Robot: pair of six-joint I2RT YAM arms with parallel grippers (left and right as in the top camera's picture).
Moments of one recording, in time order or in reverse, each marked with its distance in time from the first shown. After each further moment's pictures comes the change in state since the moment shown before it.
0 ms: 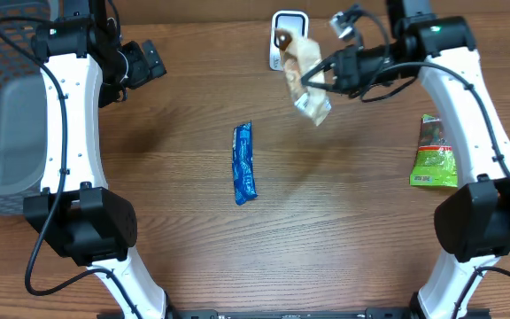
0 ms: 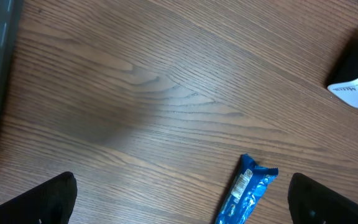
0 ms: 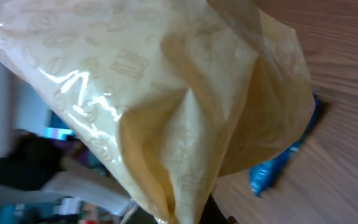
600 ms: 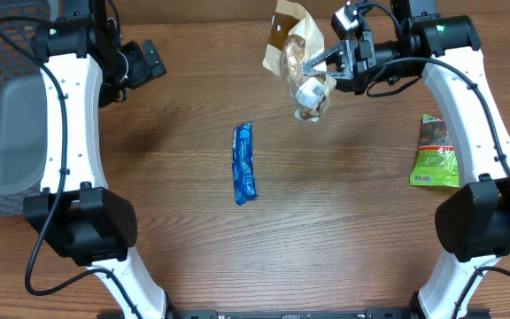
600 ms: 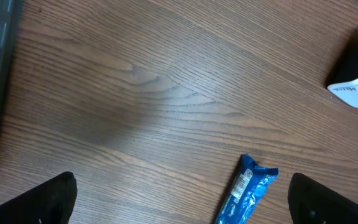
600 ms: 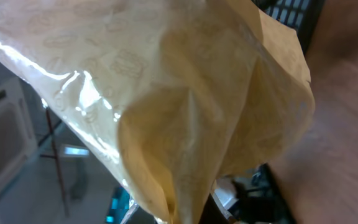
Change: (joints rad) left arm 0.000 0.000 0.000 0.000 0.000 0.000; right arm -0.008 0.000 0.000 -0.006 -0.342 0.217
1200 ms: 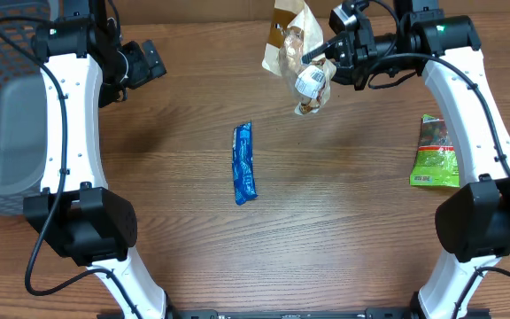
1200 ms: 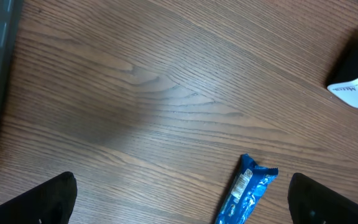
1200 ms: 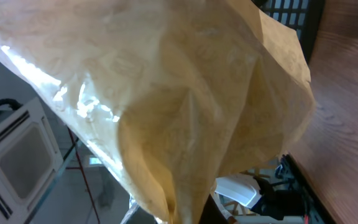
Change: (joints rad) left arm 0.000 0.000 0.000 0.000 0.000 0.000; right arm 0.000 -0.004 0.000 0.161 -0.013 0.275
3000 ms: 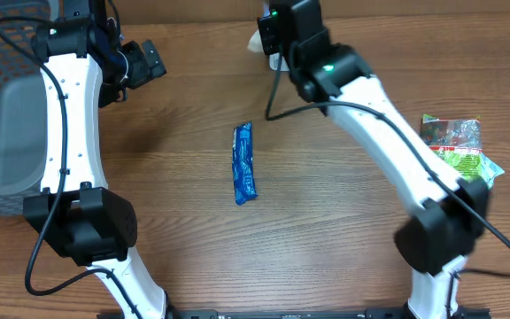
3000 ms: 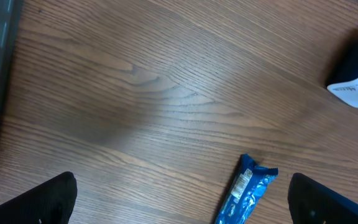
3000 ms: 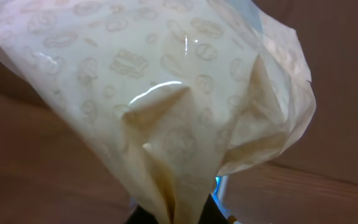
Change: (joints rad) left arm 0.000 0.000 0.000 0.000 0.000 0.000; right arm 0.412 0.041 0.001 0.663 1.946 -0.370
